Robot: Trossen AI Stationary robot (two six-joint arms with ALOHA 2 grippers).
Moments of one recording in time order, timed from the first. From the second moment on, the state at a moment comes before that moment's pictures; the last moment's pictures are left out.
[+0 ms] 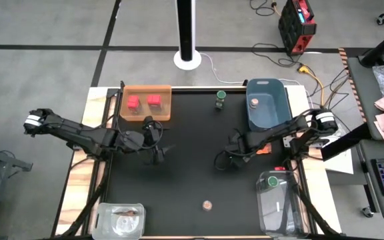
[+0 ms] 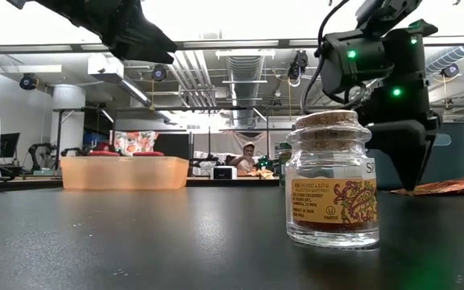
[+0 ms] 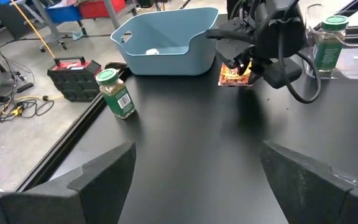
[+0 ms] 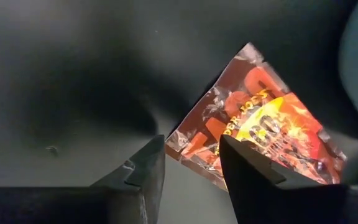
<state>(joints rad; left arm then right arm) -0.21 1.08 0.69 -0.04 -0.54 -0.06 0.09 1.66 0.91 -0.99 0.17 0.91</state>
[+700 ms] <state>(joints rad) -0.21 1.08 0.69 -0.04 -0.54 -0.06 0.08 1.66 0.86 -0.79 0.08 0.83</state>
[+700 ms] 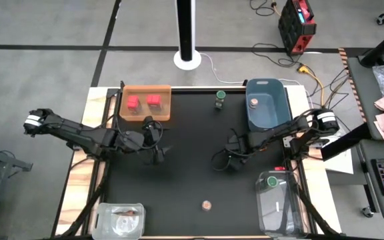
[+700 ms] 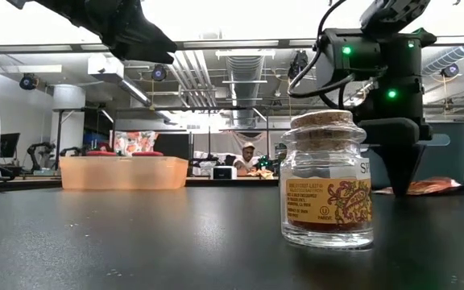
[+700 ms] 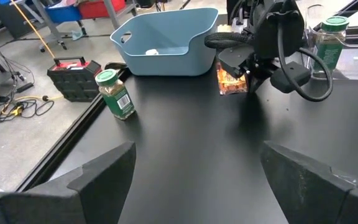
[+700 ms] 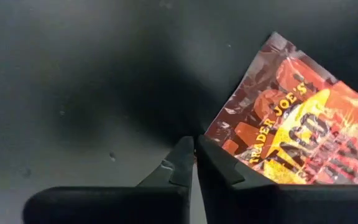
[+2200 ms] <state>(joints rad) -0.21 1.08 0.69 -0.01 -0.54 -0.06 0.10 1.74 0.93 -0.92 0.20 0.80</state>
